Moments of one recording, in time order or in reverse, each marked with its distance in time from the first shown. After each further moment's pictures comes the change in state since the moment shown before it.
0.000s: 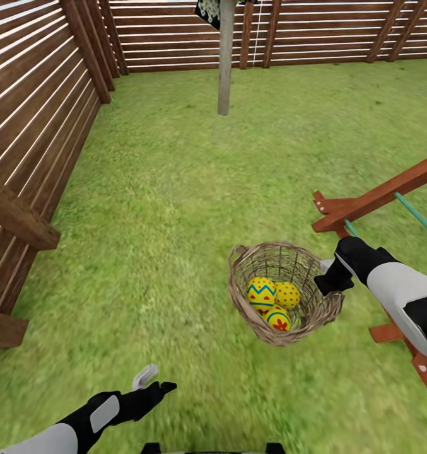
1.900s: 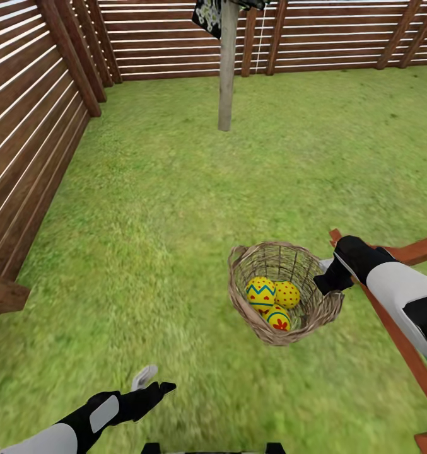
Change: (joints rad) left arm 0.000 0.002 0.000 0.000 -0.001 0.000 0.006; right arm 0.000 0.002 0.017 -0.007 -0.004 0.000 0.002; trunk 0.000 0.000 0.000
